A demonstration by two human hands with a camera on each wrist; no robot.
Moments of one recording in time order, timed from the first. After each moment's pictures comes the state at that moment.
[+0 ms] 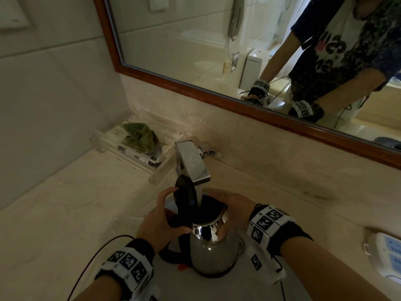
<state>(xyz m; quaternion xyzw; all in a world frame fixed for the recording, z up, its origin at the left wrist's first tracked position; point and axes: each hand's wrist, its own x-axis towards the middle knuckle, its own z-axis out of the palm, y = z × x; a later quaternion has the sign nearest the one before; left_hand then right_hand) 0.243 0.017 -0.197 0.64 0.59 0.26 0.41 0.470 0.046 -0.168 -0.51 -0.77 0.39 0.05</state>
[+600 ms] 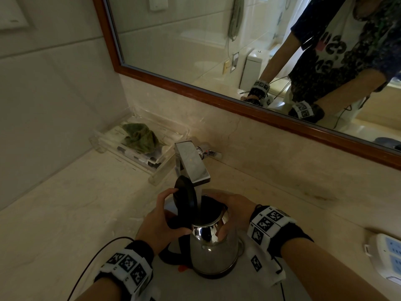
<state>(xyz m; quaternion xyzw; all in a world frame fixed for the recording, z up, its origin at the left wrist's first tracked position) 0.243 0.016 -0.196 0.63 0.59 0.27 0.42 0.467 0.049 -0.170 -0.52 -0.76 0.39 0.04</state>
